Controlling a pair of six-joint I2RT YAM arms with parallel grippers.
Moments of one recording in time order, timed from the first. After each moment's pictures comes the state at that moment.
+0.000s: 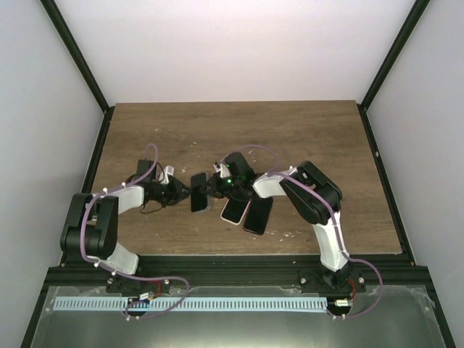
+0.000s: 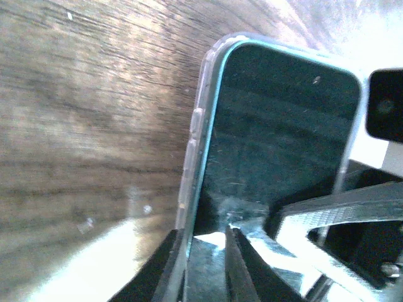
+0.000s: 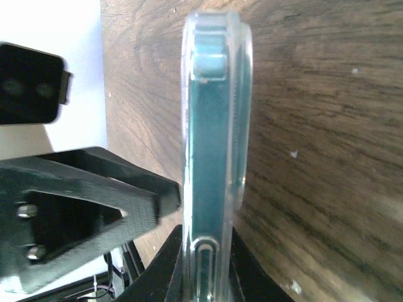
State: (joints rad) left arm -0.11 1.56 0.62 -0.09 0.71 -0.65; right arm 0.75 2.10 1.15 0.34 -0.65 1.00
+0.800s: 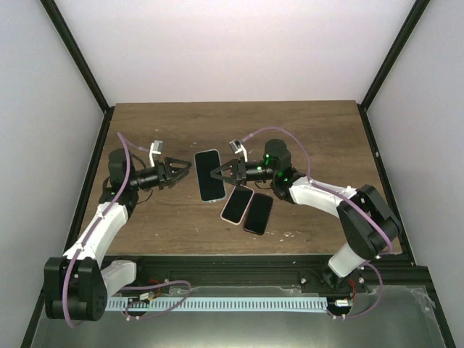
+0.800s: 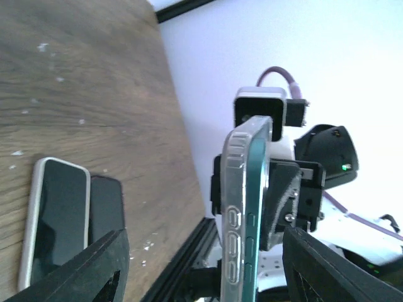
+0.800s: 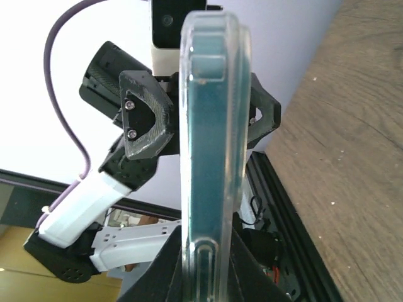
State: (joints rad) left arm -0.06 1.08 0.63 0.10 1.08 -0.90; right arm 0.63 1.59 0.88 0.63 -0.98 1.15
